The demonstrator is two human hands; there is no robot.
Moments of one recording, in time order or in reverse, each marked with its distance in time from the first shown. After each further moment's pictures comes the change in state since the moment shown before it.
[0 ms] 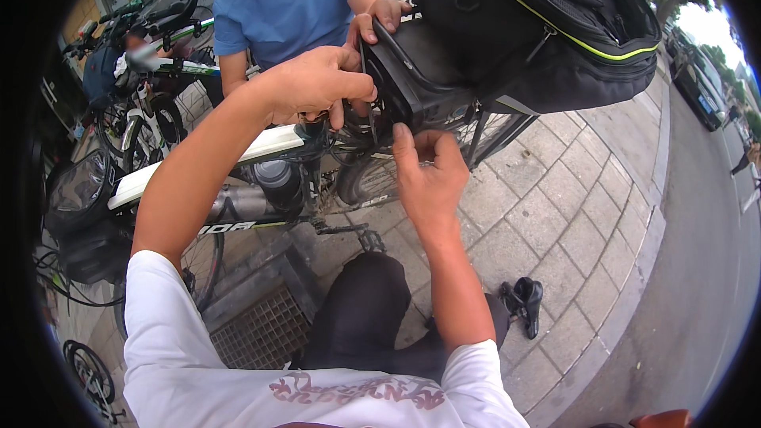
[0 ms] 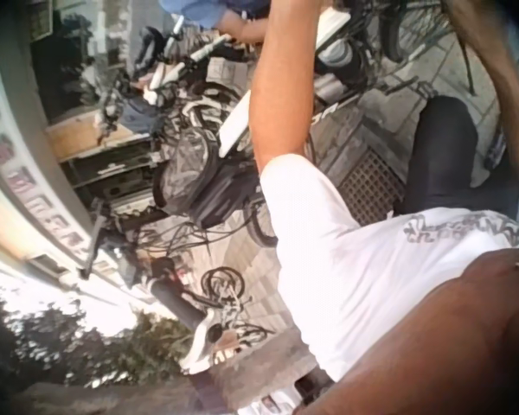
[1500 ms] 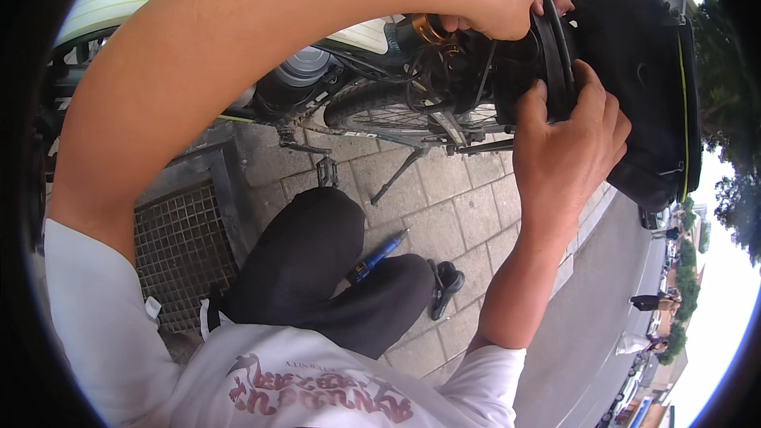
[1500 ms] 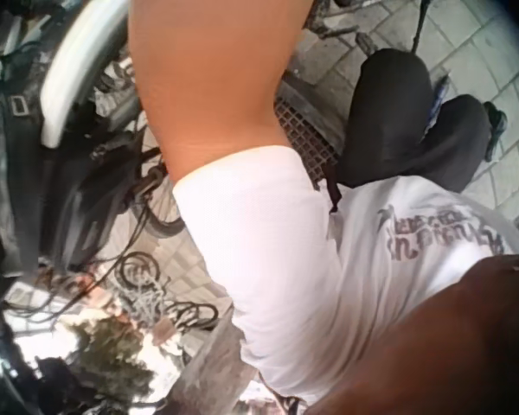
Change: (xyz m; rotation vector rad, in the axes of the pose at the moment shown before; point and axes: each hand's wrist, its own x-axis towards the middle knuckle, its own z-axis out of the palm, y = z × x) left_hand 0.014 0.015 0.006 0.692 0.530 0.093; right_hand 0.061 -0.074 0.001 -1.161 -0.112 -0.880
